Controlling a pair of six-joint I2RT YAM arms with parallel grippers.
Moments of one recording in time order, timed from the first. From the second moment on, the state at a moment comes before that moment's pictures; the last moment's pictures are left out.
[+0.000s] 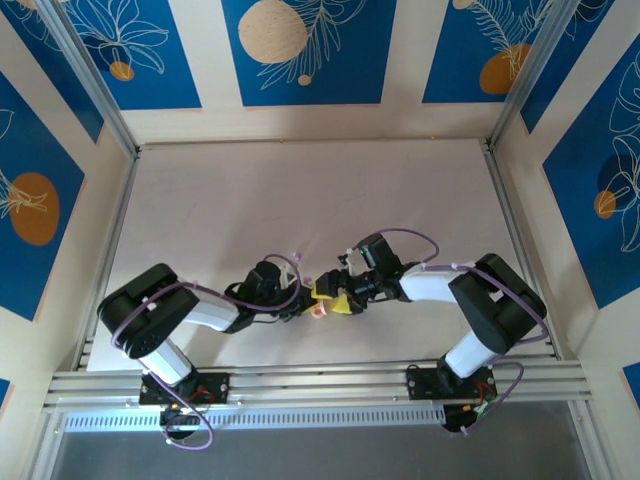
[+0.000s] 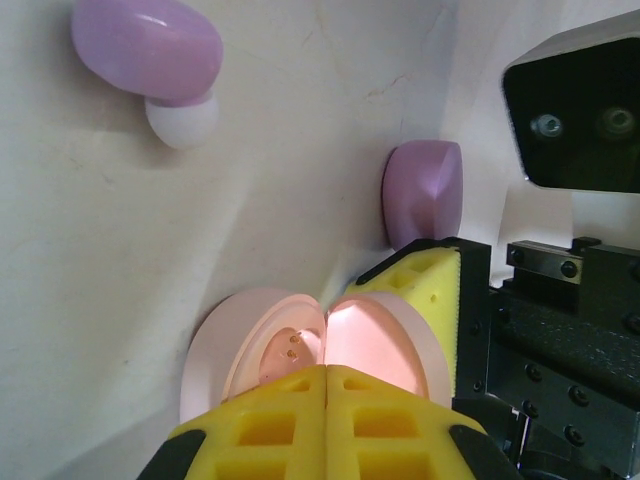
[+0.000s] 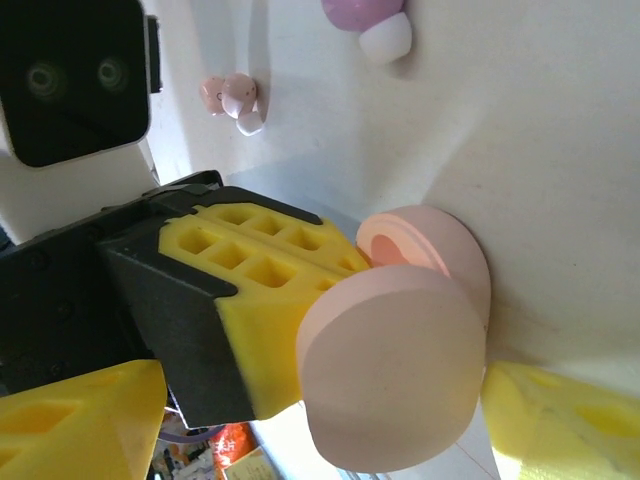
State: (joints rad) left arm -0.80 1.62 0.40 0.64 0.45 -1.24; right arm 0.62 1.57 0.58 0.10 -0.82 0.94
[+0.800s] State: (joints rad) left arm -0.83 1.47 0.49 0.30 0.38 -1.15; right arm 0.59 1.33 0.59 -0.15 -0.72 0.86
